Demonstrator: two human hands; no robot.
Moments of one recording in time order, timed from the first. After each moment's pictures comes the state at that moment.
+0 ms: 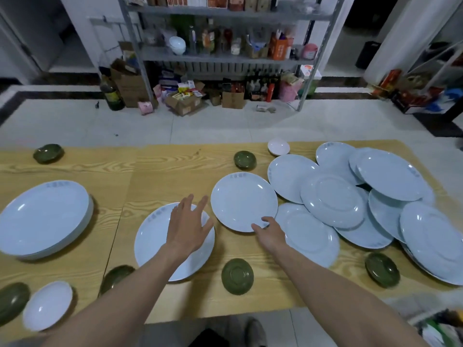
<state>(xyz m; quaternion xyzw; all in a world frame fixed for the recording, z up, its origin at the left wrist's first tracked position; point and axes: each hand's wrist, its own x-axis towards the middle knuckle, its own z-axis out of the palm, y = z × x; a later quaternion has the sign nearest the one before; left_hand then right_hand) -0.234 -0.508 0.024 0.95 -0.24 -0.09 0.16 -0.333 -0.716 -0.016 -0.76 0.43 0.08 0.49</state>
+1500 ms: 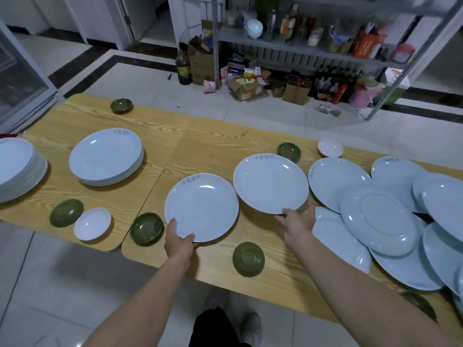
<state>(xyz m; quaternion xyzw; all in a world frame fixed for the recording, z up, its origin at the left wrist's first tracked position) -0.328 -0.458 -0.048 0.71 0.38 -0.08 0.59 -0.317 -0.710 0.007 -0.45 0.46 -0.10 0.76</state>
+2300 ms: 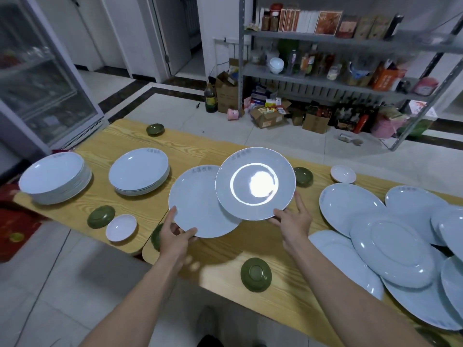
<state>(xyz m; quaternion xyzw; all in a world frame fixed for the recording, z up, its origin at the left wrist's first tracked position) -0.335 -0.429 0.026 0.62 0.28 0.01 0.74 -0.322 -0.685 0.073 -0.53 0.29 -0.06 0.79</state>
